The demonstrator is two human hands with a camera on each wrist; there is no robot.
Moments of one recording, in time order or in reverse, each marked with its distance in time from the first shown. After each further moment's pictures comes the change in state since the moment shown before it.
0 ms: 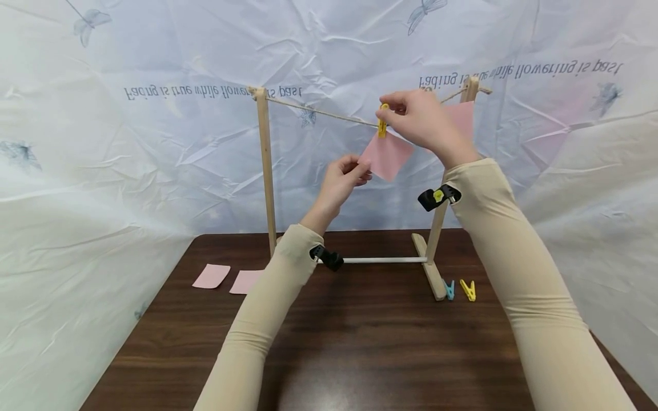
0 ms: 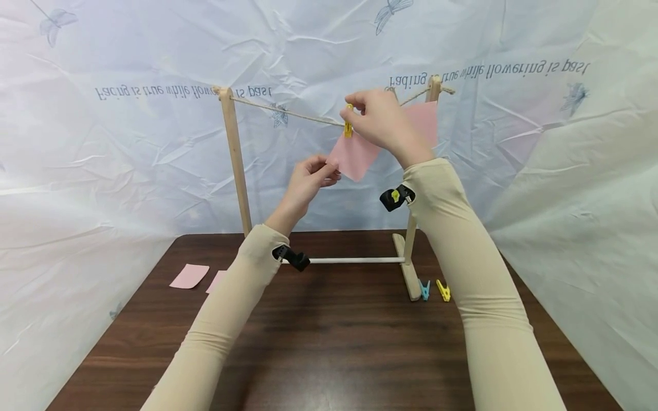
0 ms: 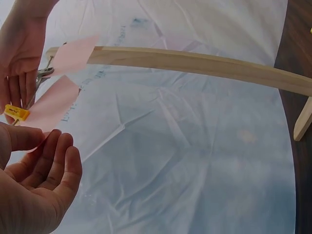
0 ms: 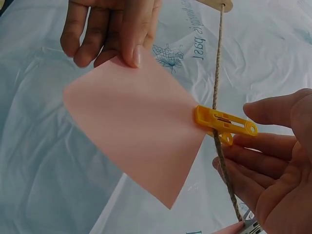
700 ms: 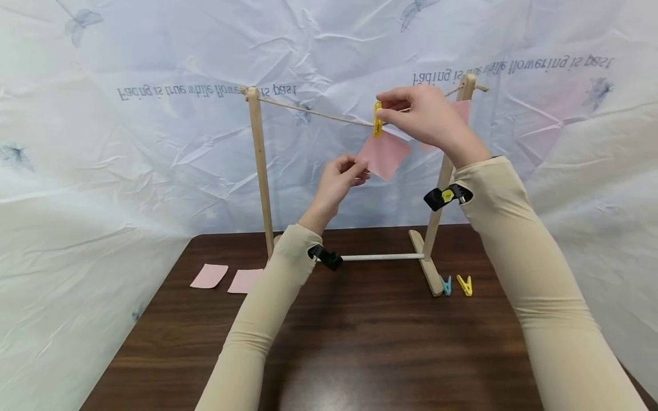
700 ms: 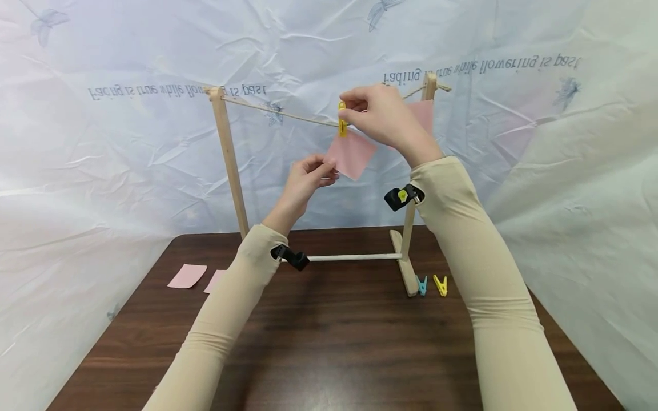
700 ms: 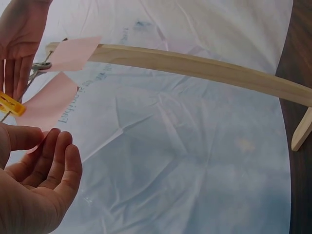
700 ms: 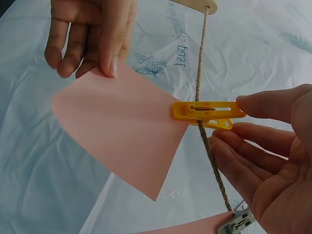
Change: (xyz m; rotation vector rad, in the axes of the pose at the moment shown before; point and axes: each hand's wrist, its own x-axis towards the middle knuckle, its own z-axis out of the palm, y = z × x) left_hand -0.003 -0.003 0.003 -0.047 -0.001 -0.022; right_hand -0.017 -0.004 -0.013 0.014 -0.008 -0.016
